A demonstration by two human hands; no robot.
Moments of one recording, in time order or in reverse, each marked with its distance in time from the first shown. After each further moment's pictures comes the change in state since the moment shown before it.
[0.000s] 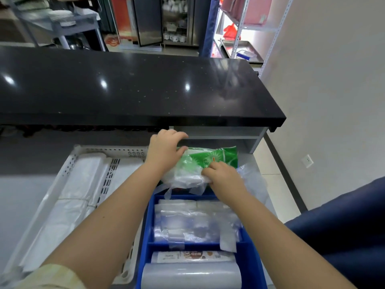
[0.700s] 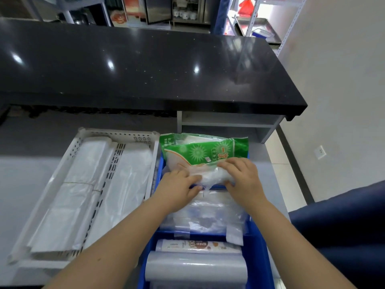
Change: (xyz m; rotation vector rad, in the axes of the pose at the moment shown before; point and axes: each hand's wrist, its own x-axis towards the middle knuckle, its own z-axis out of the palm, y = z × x) left_hand -0.100 0.010 0.054 0.056 -0.528 0.018; right_hand -0.031 0.021 0.029 0.226 0.293 0.024
